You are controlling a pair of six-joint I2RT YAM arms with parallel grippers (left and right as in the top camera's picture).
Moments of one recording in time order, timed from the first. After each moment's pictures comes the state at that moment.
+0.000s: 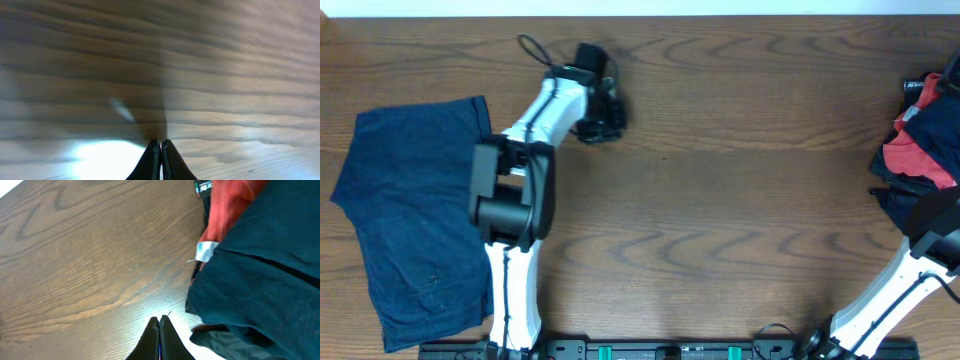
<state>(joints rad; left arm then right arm) -0.19 2.27 1.73 -0.86 0.32 -0.39 -0.51 2.23 2.50 -1.51 -0.25 -0.01</state>
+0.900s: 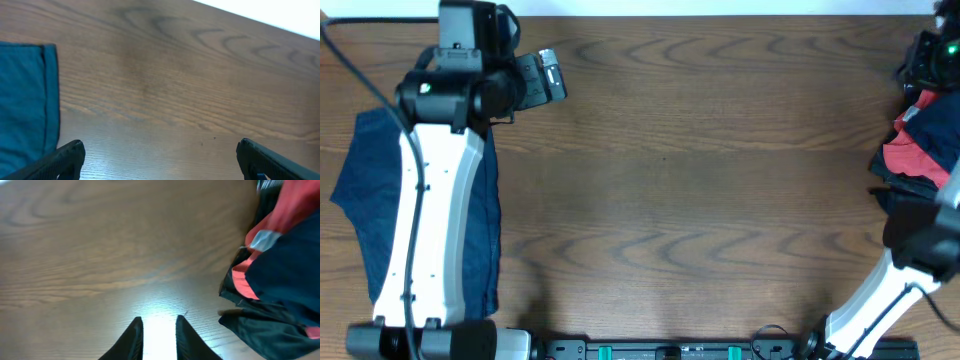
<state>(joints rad) -0.06 1.57 1.73 -1.06 0.11 -0.31 -0.36 2.09 2.49 -1.61 -0.25 -0.03</state>
